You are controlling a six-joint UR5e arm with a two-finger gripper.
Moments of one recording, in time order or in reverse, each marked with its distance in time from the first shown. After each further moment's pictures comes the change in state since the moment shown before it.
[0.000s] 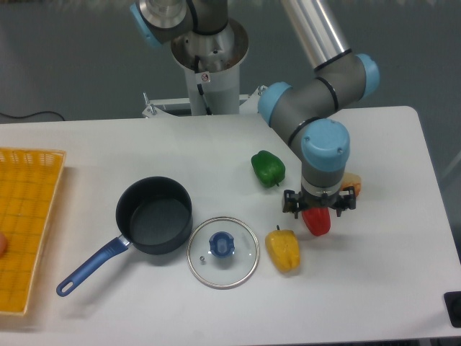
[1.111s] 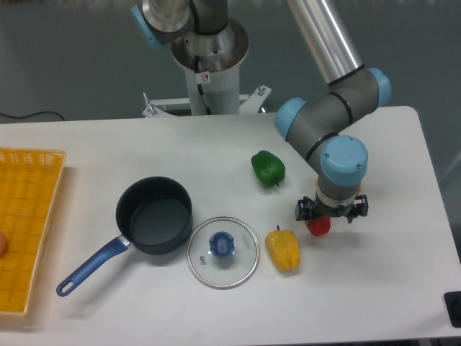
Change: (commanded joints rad) arm 0.003 -0.048 0.011 0.006 0.005 0.000
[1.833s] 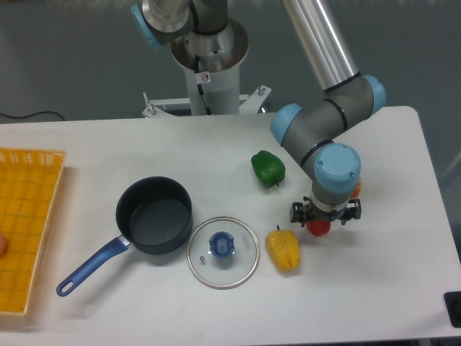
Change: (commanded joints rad) arm 0.000 -0.020 -0.023 0.008 0.009 0.008
